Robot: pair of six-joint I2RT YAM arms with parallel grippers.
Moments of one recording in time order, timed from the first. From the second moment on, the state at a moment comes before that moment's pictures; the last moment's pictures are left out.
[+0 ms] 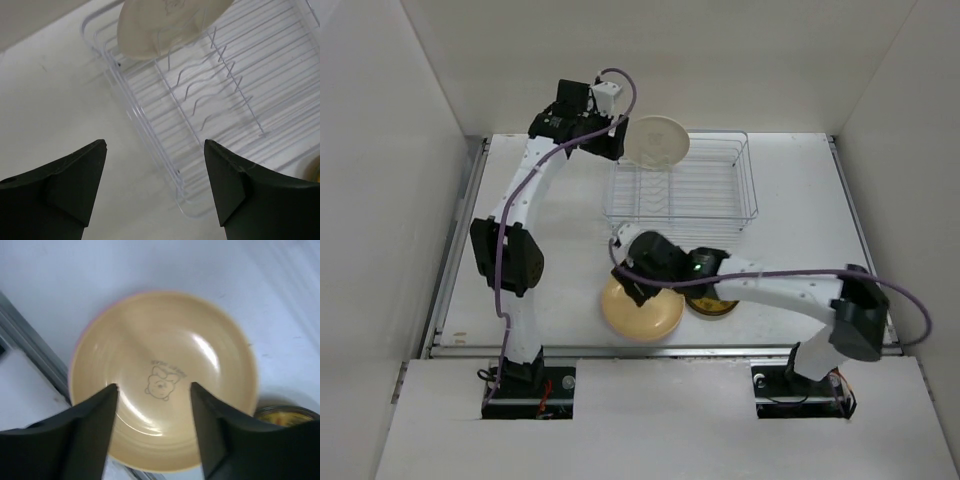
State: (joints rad) left arm -0.28 2.00 2.14 -0.88 0.22 0.08; right arm 1.14 1.64 1.22 -0.44 0.14 0.19
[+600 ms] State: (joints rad) left arm -0.30 2.52 2.36 -0.22 0.26 0.40; right arm 0.77 1.27 1.25 -0.48 0.47 0.30
